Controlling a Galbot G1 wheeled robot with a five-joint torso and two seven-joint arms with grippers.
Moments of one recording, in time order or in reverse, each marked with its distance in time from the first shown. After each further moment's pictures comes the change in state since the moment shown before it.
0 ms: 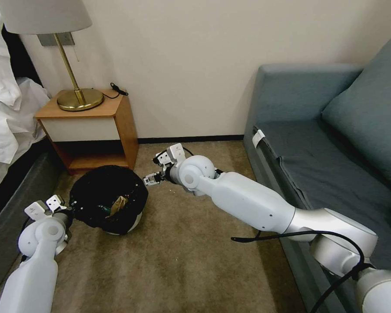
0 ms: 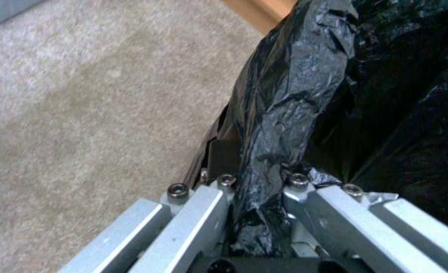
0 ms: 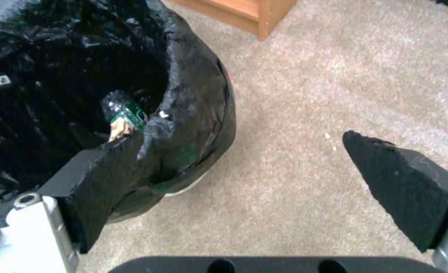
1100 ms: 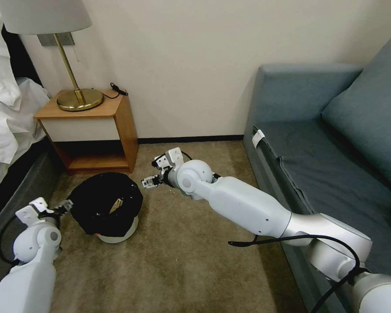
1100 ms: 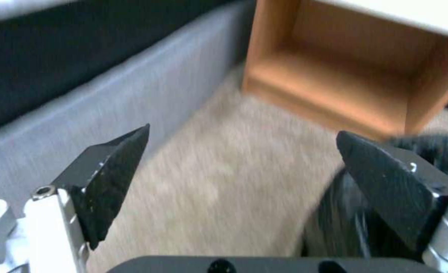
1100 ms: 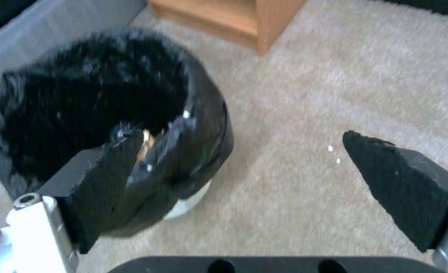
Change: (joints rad) left arm 0.043 0.027 -0.048 -0.015 0.410 -0.202 0.076; right arm -0.020 0.024 0.051 -0.015 -0.024 0.024 0.000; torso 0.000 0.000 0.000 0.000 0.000
